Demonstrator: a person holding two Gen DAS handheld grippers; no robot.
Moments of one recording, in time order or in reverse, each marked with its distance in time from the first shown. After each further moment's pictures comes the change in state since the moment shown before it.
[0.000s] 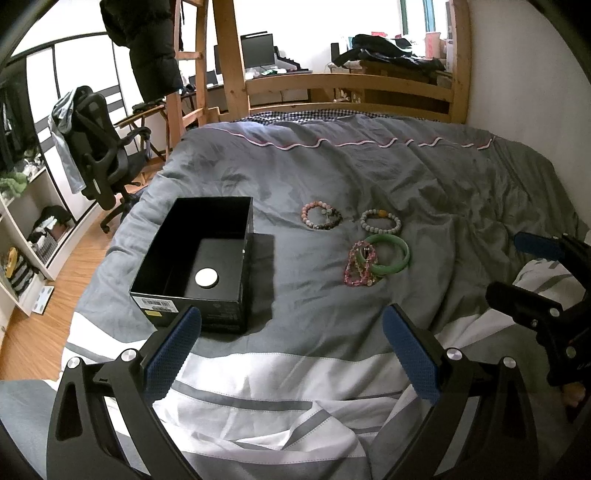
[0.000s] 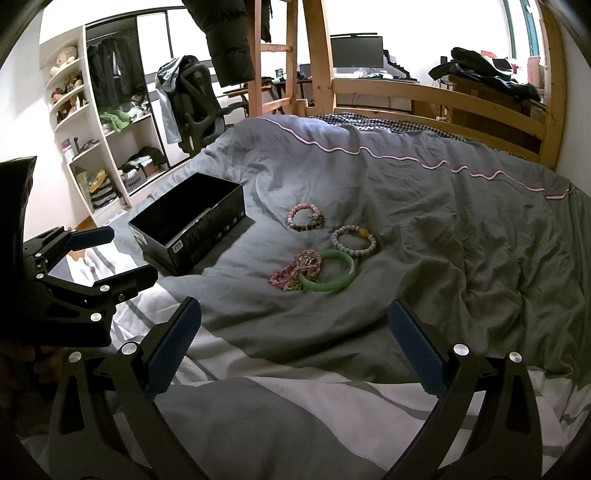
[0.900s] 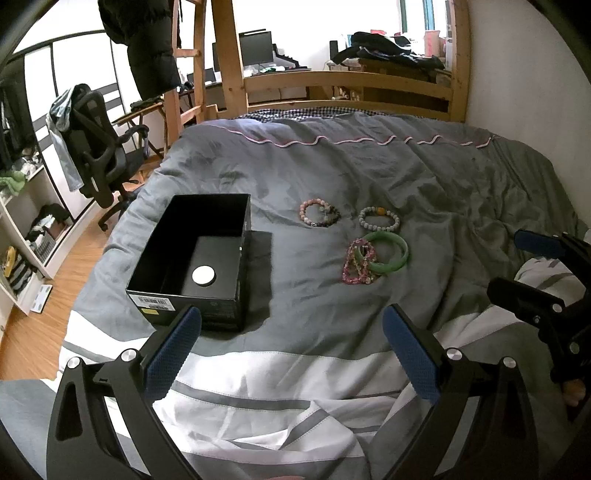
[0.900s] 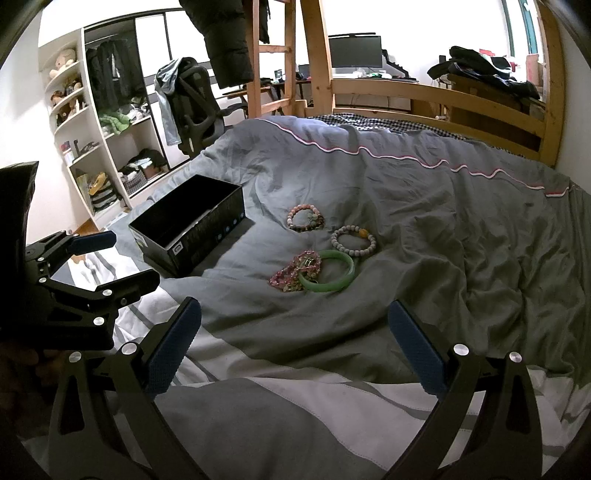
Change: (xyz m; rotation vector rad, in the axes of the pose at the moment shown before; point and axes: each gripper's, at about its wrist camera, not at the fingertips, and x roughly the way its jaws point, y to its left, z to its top) left arm 0.003 -0.003 -0.003 0.002 0.011 -0.005; right arm 0.001 -0.002 0.000 0.008 0.001 0.002
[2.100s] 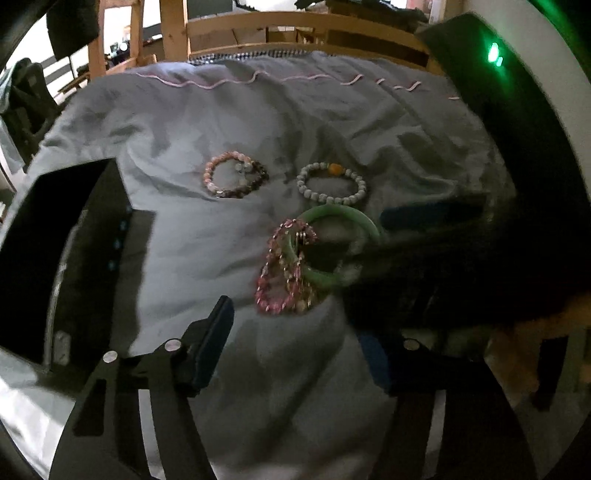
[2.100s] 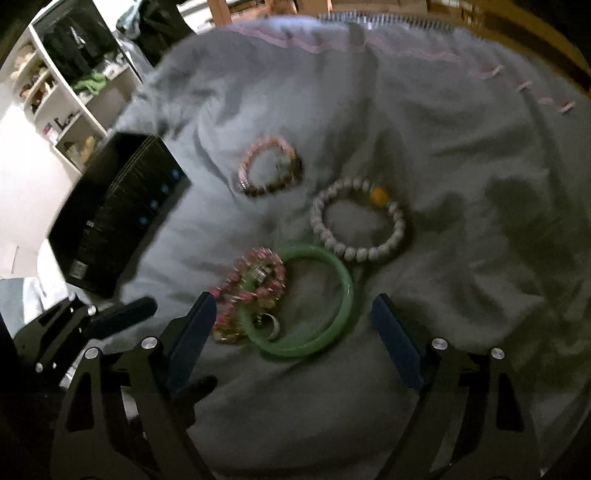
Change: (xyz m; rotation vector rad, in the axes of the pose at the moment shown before) left arm 0.133 -0.063 0.029 0.017 0.213 -0.176; right arm 0.200 -0.055 0.034 0.084 0.437 0.095
